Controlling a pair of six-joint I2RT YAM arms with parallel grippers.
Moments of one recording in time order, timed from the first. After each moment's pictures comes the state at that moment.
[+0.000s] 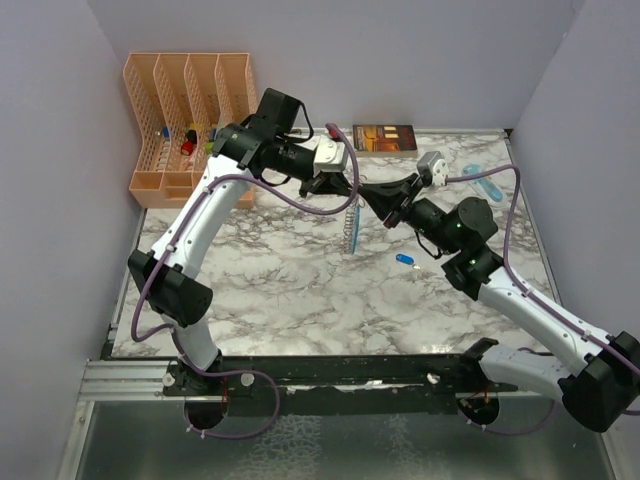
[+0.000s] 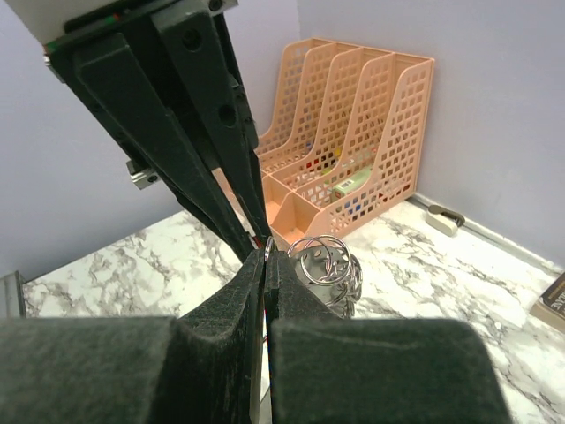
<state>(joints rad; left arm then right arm) -0.50 1.75 2.01 -1.06 1.09 0.96 0.61 1.06 0.80 0.53 -0.30 0.16</state>
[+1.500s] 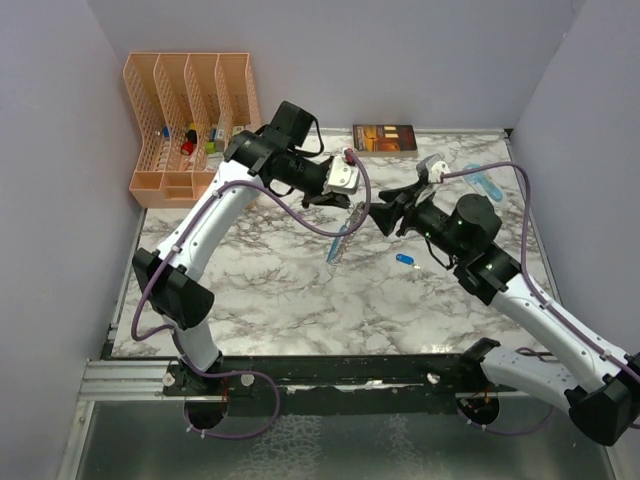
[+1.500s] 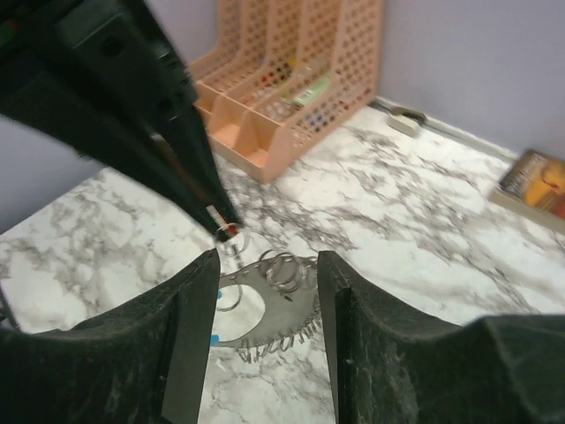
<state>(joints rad) -0.57 1.75 1.99 -1.15 0.90 1.10 0.61 0.96 0.83 0.18 -0.22 0.12</state>
